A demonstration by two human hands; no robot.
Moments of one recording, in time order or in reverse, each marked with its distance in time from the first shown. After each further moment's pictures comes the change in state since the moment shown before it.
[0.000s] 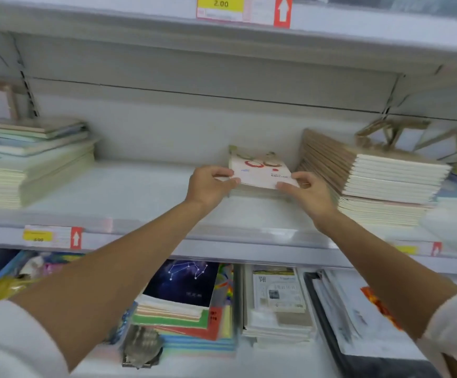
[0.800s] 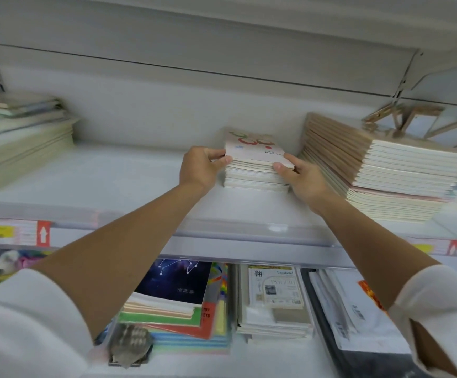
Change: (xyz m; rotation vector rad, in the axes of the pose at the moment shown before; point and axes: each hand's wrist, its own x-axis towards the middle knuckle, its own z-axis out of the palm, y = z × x) left_hand 0.048 -0.035 0.016 0.073 0.014 0.049; right_hand 0.044 0.021 0.013 -0.092 -0.161 -0.038
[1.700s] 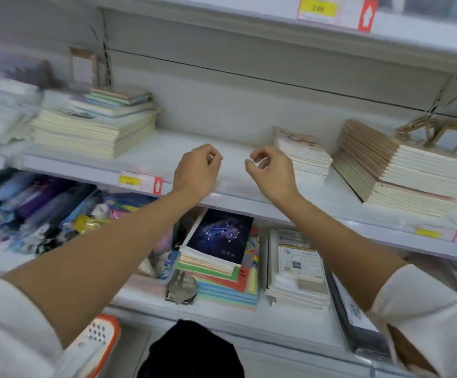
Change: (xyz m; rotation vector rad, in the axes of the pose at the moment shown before) left_hand -0.133 0.021 -0.154 0.285 0.182 0.059; right_hand -0.144 -0.125 0.133 -0.212 0.067 -0.410
